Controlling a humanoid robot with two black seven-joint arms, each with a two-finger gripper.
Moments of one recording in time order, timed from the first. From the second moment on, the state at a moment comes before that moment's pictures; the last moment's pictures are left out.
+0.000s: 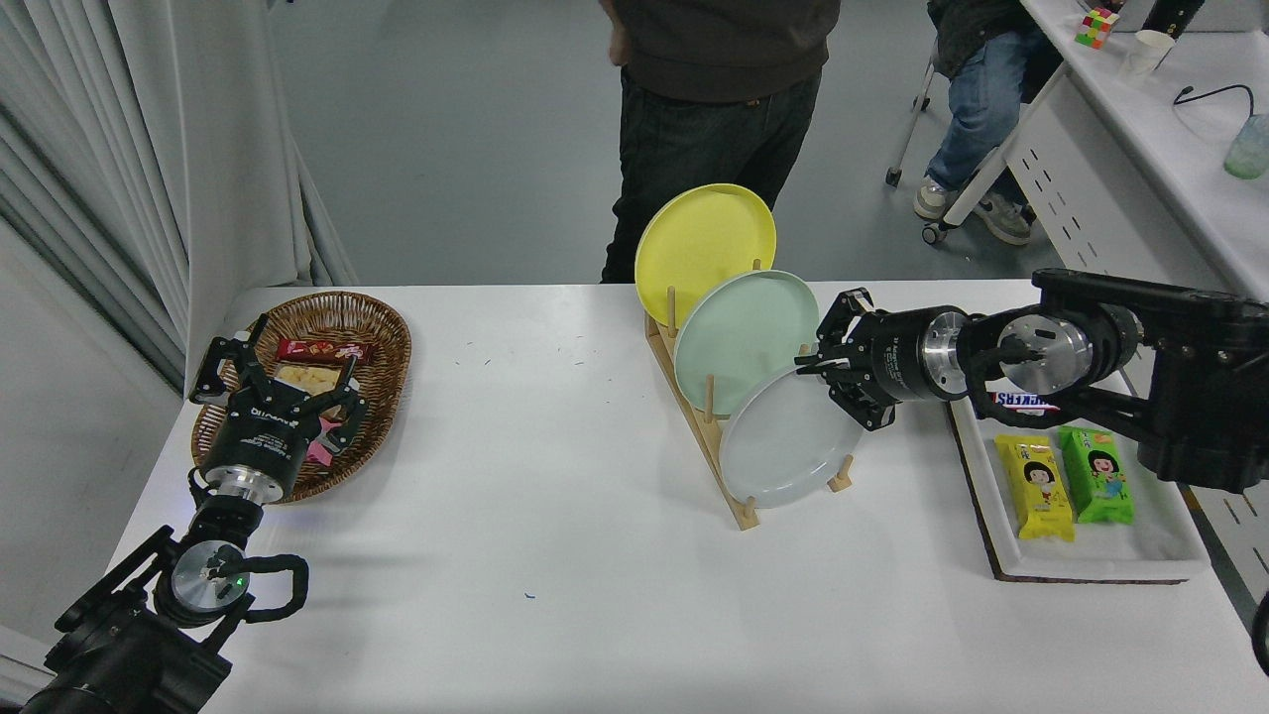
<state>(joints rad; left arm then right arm) -0.40 0.28 -1.19 -0.64 0.14 -0.56 -0.39 1.34 -0.52 -0.22 1.11 0.39 -0.02 -0.27</state>
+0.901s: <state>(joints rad) -0.40 0.28 -1.19 -0.64 0.14 -0.56 -0.39 1.34 -0.52 -0.22 1.11 0.39 -0.02 -0.27</state>
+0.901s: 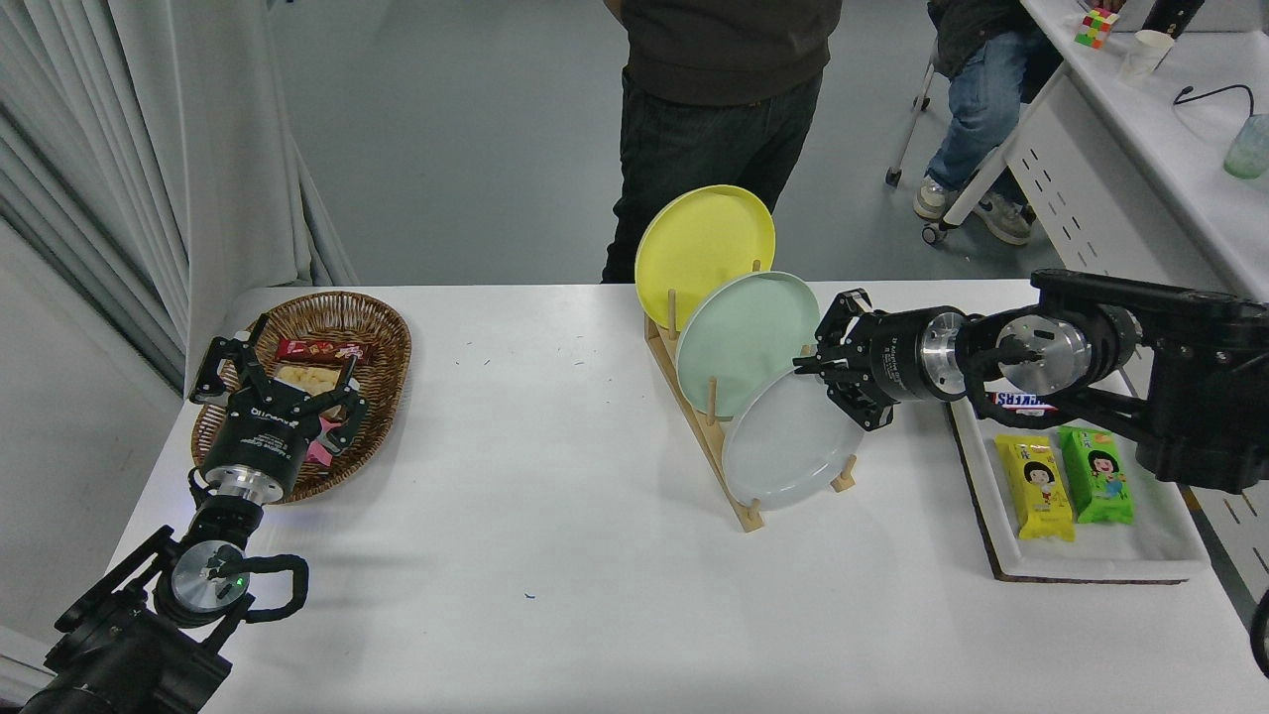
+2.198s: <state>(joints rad) -0.40 0.28 -1.19 -0.64 0.14 -0.56 -0.39 1.34 -0.52 -0.22 1.11 0.39 -0.01 -0.27</state>
